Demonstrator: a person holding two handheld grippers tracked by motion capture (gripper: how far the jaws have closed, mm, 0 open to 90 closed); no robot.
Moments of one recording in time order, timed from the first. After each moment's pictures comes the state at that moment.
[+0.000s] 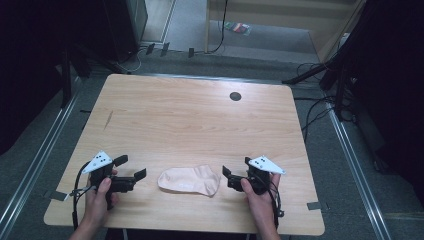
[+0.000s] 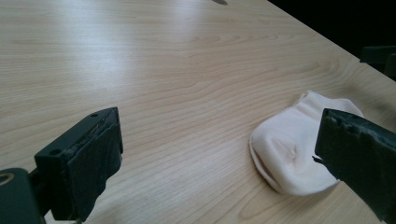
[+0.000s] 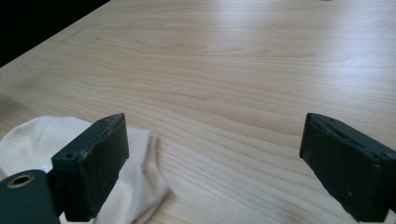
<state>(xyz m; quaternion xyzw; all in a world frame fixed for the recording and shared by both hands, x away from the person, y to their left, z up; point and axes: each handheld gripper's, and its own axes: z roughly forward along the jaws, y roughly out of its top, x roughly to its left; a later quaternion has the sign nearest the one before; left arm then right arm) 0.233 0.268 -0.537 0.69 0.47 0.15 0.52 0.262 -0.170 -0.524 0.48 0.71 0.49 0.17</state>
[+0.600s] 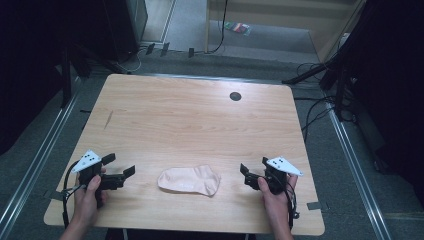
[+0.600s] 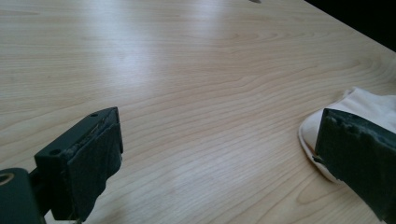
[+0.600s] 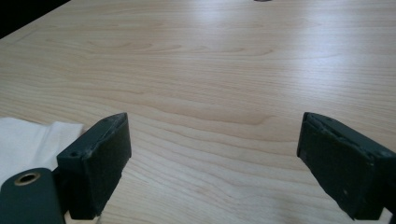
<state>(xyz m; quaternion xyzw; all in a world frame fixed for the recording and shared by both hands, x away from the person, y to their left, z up) 0.234 0.297 -0.543 0.69 0.50 0.18 0.50 0.266 -0.215 -0.530 0.51 0.69 0.47 0.20</state>
